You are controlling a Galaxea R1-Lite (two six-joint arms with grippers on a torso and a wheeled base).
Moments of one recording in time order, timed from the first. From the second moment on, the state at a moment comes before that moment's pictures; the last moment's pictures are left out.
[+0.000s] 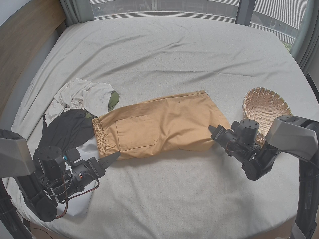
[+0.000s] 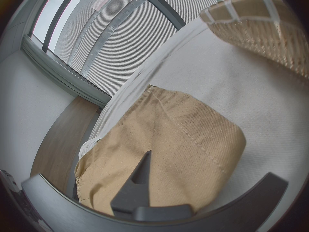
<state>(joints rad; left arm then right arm) -0.31 2.00 -0.19 -1.55 -0.20 -0.68 0.32 2.33 -0.85 -1.34 0.05 0.72</state>
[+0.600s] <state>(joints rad) -0.29 2.08 -0.24 -1.55 -0.19 -0.69 0.25 2.09 -0.46 -1.35 0.05 0.63</state>
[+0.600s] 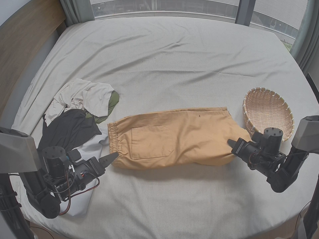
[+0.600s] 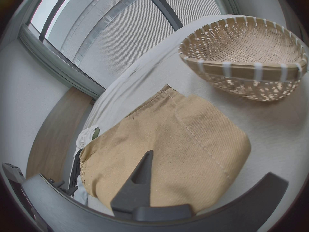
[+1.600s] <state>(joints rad) -0.31 2.31 -0.47 -1.55 -0.20 -0.70 0.26 1.99 -0.15 -1.54 0.11 0.61</state>
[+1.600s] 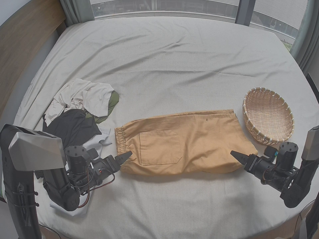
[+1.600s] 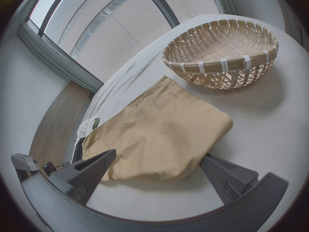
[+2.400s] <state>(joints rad) -0.32 2.38 -0.66 -1.54 -0.20 -0.76 0.34 1.74 -0.13 -1.54 0.15 0.62</state>
